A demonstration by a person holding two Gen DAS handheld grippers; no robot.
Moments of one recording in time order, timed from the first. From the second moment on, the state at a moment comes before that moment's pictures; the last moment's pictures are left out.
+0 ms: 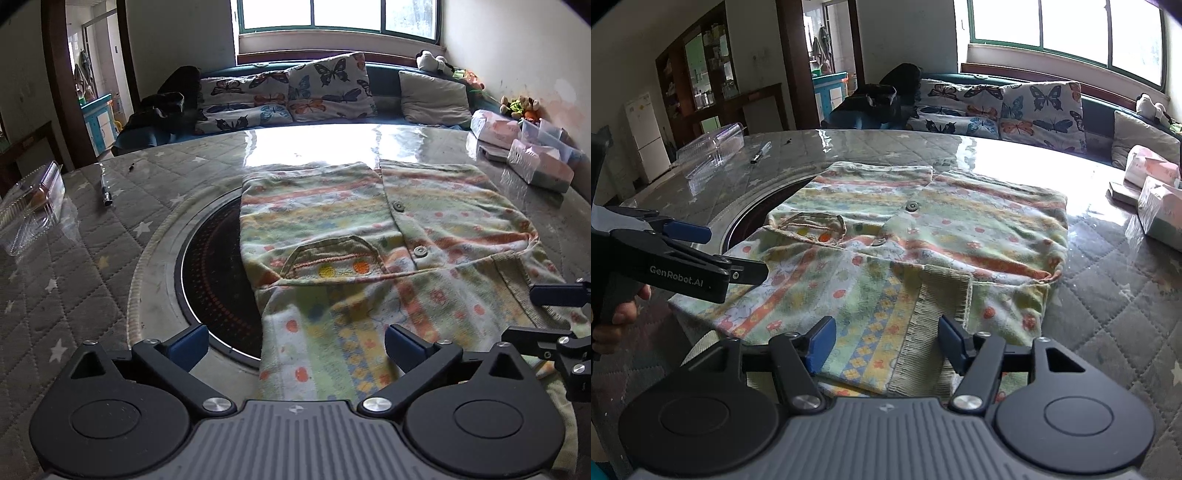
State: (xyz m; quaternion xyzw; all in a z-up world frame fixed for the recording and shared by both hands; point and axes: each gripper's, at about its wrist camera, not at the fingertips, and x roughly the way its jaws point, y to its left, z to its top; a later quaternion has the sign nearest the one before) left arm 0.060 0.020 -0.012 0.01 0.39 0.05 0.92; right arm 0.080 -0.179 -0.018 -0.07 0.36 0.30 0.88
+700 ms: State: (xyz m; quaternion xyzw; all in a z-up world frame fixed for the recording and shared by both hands) left arm 0.052 0.010 -0.013 0.06 0.38 0.06 0.92; right arm 0.068 -0.183 -0.013 -0.10 0.35 0.28 0.89
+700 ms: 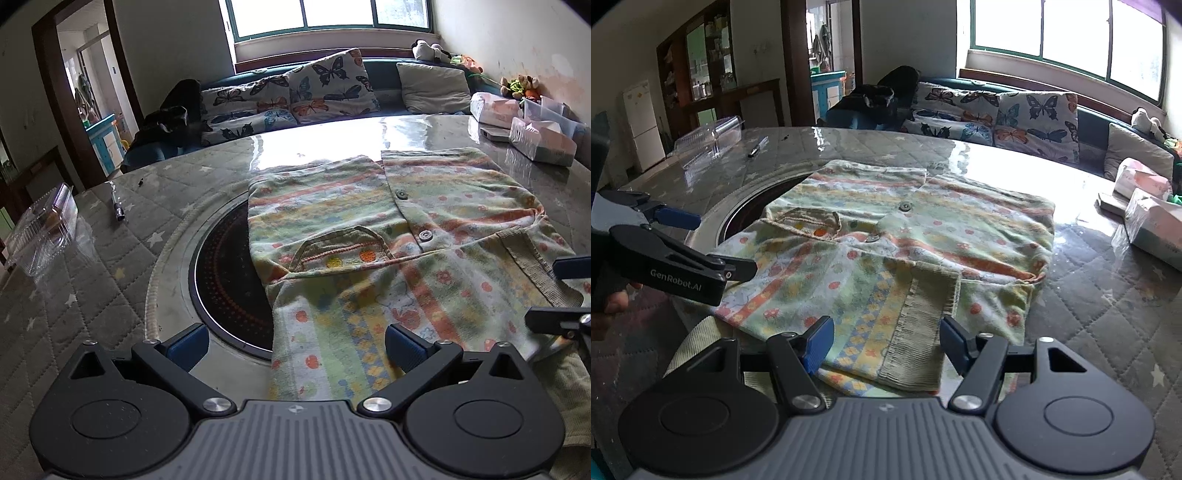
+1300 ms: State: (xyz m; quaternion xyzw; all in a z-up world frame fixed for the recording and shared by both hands) left arm 0.026 0.021 -0.016 0.08 0.38 0.08 0.92; right arm 0.062 -0.194 -0.021 -0.11 0.35 0.24 0.90
